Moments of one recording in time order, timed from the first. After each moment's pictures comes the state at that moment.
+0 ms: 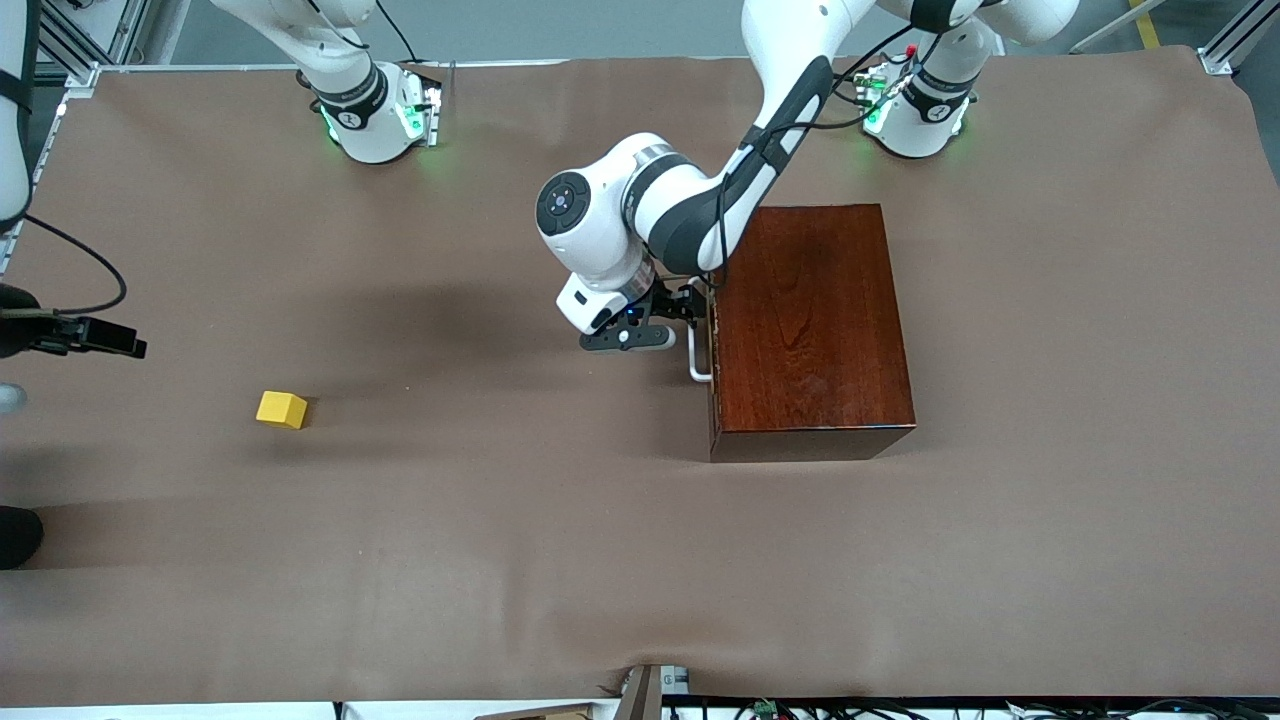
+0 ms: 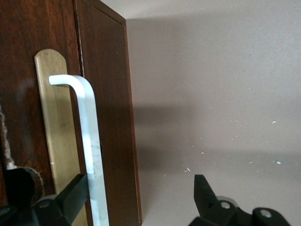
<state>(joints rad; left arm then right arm) -0.95 0.78 0.10 -1.22 0.13 1.75 -0.86 -0.17 0.25 0.00 -1.52 -0.02 1.63 -0.11</state>
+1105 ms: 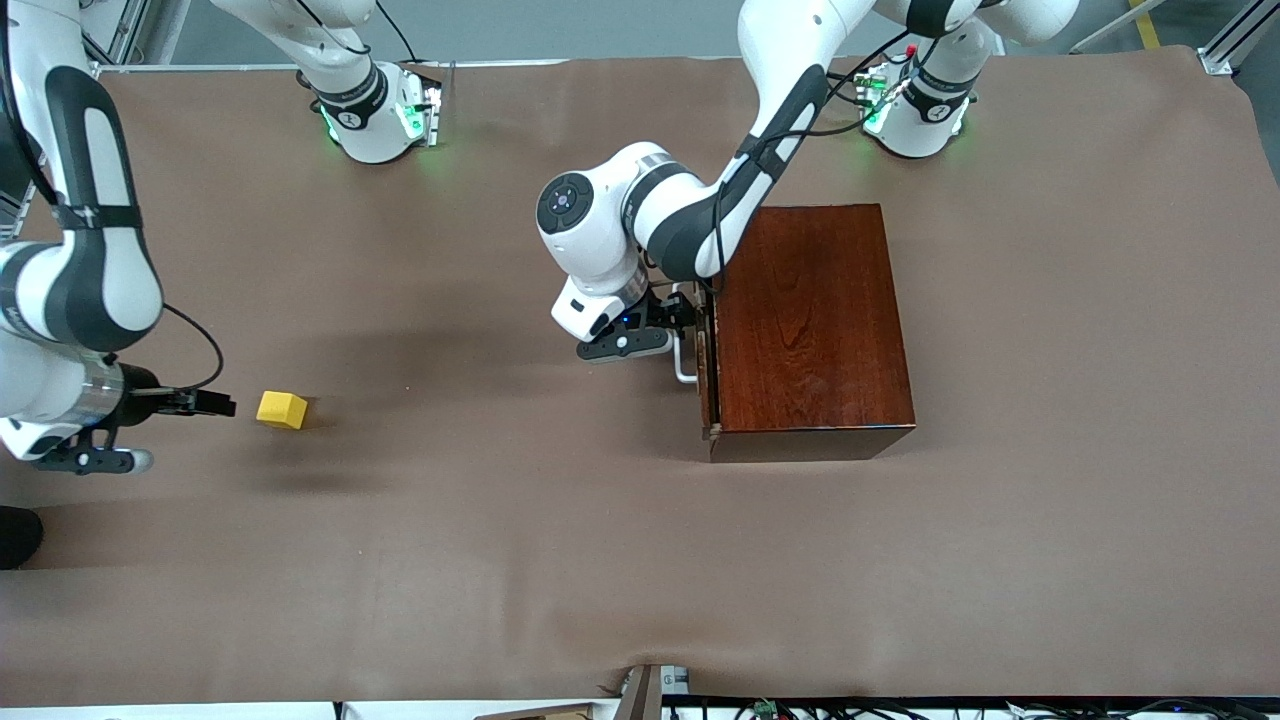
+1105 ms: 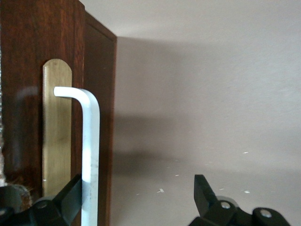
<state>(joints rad) -0.96 0.79 0.10 -1.23 0.14 1.90 -1.00 -0.17 0.41 0.01 -1.71 0.02 1.98 -0.11</state>
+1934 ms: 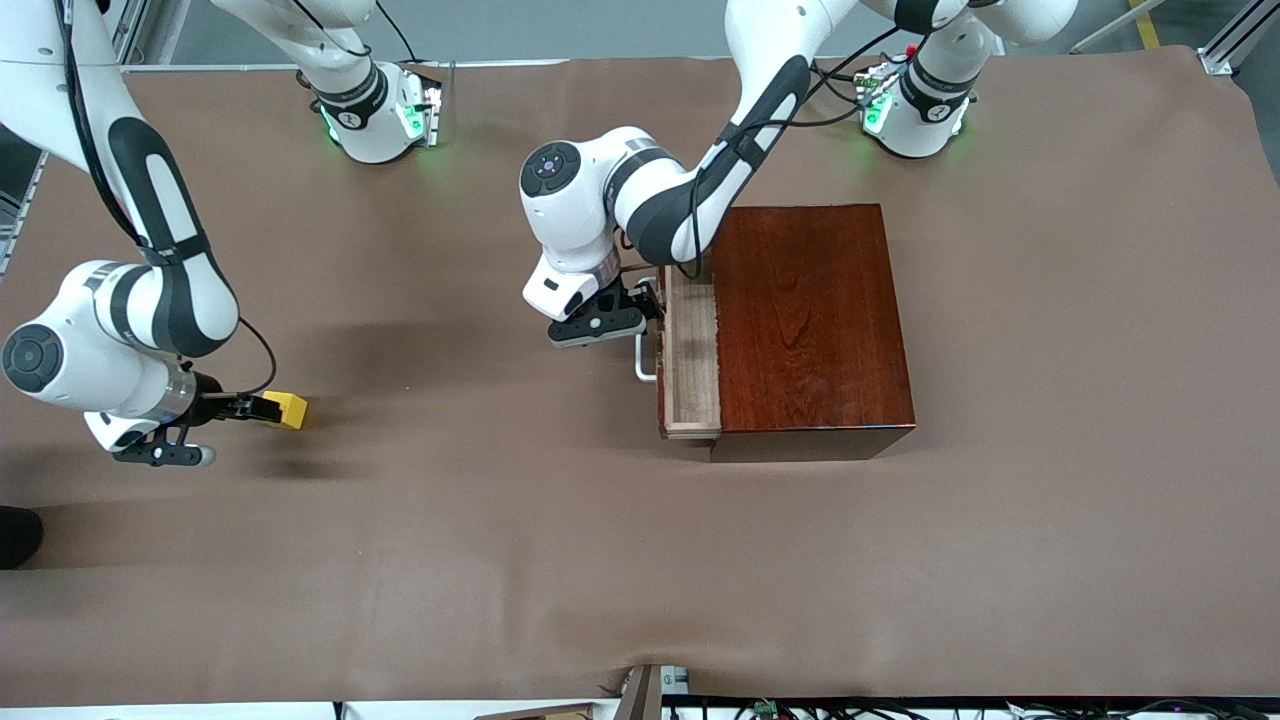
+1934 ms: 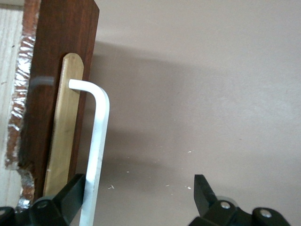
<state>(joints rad) -1.00 0.80 0.09 -1.23 0.14 2.02 -1.13 -0.17 0.47 0.01 -1.91 0.05 2.29 -0.11</state>
